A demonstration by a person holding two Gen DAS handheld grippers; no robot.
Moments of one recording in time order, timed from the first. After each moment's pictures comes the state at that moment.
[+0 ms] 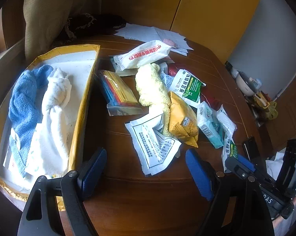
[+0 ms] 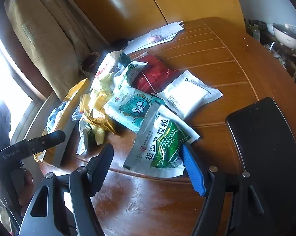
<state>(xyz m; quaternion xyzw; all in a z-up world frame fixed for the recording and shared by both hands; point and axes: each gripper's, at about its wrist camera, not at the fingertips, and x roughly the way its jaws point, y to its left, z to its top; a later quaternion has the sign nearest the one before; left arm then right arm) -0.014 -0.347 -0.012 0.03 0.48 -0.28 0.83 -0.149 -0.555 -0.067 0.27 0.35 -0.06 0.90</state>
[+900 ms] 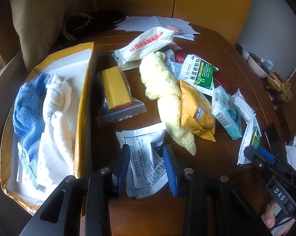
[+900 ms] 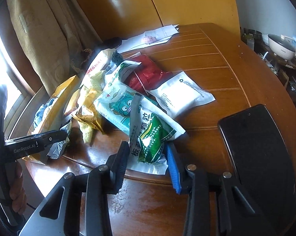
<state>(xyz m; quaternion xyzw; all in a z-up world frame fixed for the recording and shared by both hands) -0.015 -0.363 -0.021 0.12 0.48 -0.24 0.83 -0.144 -0.552 -0.070 0.23 0.36 -0.09 0.90</state>
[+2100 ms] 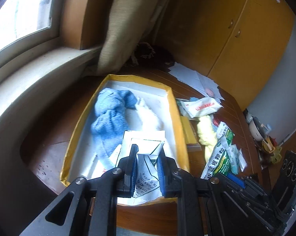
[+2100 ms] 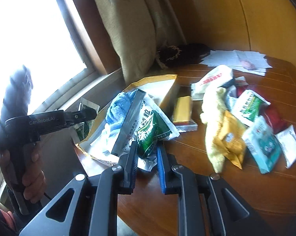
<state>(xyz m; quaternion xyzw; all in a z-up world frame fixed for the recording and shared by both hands) 0.013 -0.180 0.032 -0.09 0.41 -0.19 0.89 -0.069 -0.403 -0.008 0.14 0.33 0.14 0.93</state>
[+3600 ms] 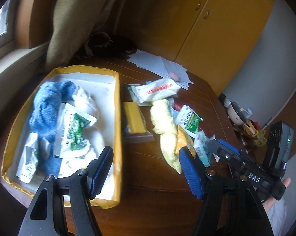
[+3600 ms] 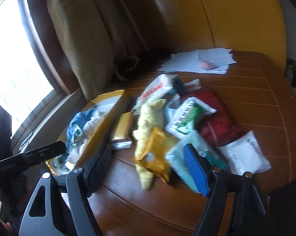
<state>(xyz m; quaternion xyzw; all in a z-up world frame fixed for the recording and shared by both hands) -0.012 -0.286 0.028 -0.06 0.42 -0.30 0.85 -0.067 -0.517 -0.008 0.17 0.32 0.03 0.93</state>
